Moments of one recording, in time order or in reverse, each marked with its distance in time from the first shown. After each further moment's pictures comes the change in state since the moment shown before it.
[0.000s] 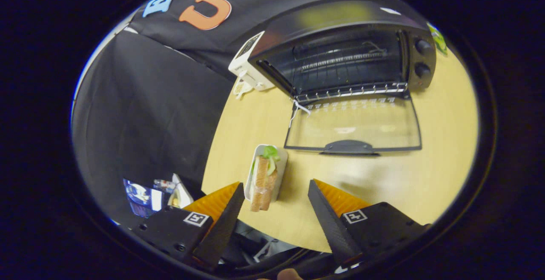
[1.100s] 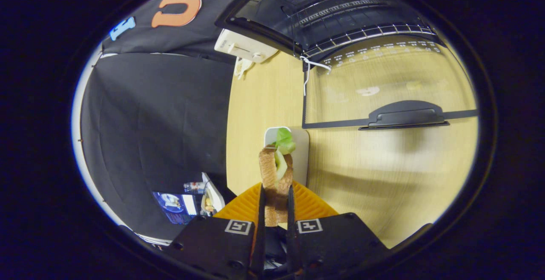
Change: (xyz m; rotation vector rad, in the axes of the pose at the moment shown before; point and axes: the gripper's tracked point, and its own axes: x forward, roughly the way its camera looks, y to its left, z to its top) arm 0.056 0.012 -0.014 0.148 0.153 0.131
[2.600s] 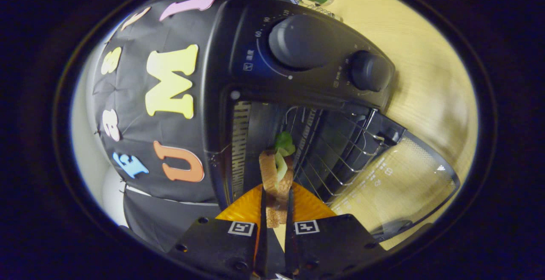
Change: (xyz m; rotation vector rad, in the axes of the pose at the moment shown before) arm -0.102 -0.067 0.239 0.543 -0.896 0.285
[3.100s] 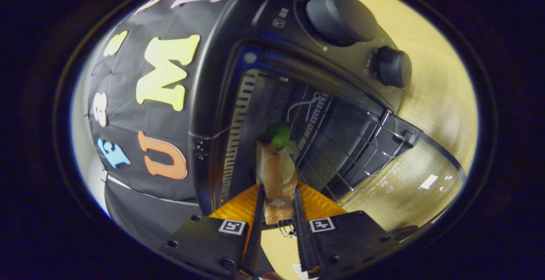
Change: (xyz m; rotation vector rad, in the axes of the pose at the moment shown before) arm 0.019 -0.005 -0.015 -0.132 -0.004 -0.115
